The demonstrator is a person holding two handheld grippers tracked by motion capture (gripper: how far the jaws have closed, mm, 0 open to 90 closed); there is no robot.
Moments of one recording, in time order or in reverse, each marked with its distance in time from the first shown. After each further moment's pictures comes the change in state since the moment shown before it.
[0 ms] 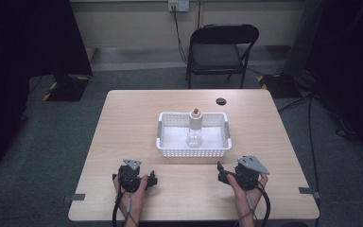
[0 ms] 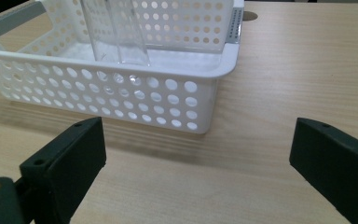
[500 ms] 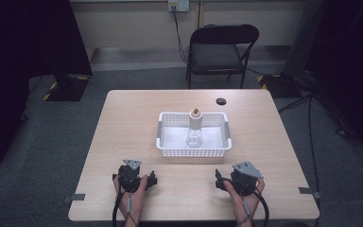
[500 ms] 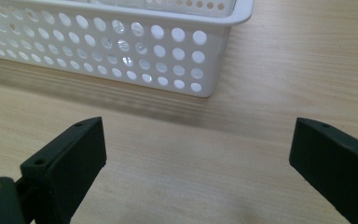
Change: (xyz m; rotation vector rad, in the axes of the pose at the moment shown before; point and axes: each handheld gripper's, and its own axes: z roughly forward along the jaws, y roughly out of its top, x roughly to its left) left arm 0.000 0.000 0.000 0.000 0.000 0.000; right arm 0.007 -0.018 0.002 0.079 -0.026 -0.051
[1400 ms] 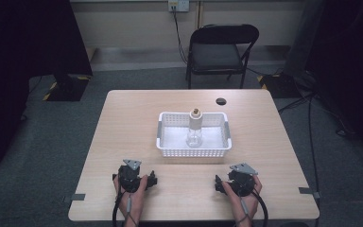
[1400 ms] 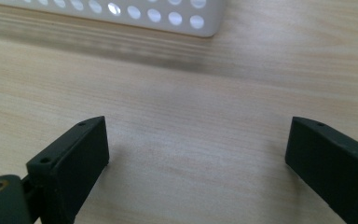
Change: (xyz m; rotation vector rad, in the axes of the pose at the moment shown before) left arm 0.000 0.000 0.000 0.000 0.000 0.000; right arm -0.001 -0.011 0.017 0.198 -0.003 0.018
